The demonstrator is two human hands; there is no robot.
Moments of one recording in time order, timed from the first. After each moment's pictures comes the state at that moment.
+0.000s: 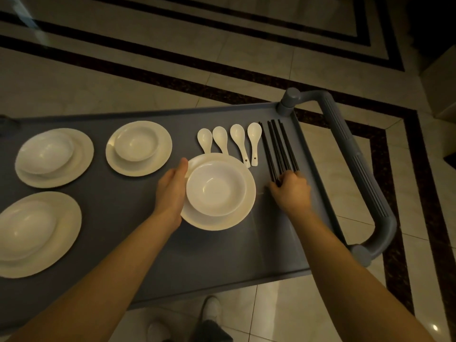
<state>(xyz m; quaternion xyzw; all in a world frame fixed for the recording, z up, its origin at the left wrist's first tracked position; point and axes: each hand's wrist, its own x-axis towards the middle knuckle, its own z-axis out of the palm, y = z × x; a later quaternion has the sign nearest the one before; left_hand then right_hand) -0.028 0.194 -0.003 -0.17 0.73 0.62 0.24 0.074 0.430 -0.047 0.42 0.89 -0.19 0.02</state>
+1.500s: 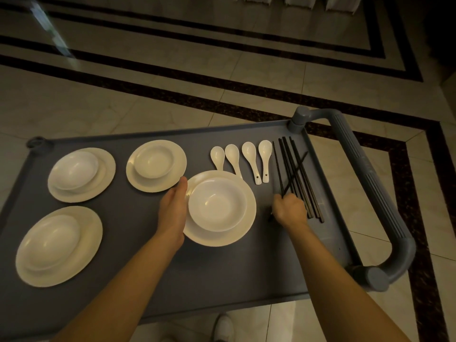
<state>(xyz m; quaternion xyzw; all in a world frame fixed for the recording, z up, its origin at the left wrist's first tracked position) -0.028 0.180 0.009 -0.19 0.72 0.64 0.21 0.055 0.408 -0.046 0.48 0.80 -0.37 0.06</state>
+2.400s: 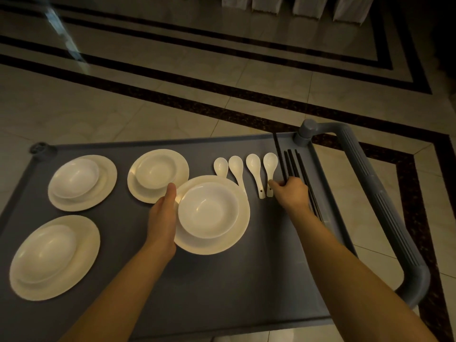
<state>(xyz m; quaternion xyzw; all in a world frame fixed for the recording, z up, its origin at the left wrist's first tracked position) -0.050 0.169 0.004 -0.23 0.71 0.64 0.20 -0.010 0.447 -0.041 0.43 0.81 -0.40 -0.01</state>
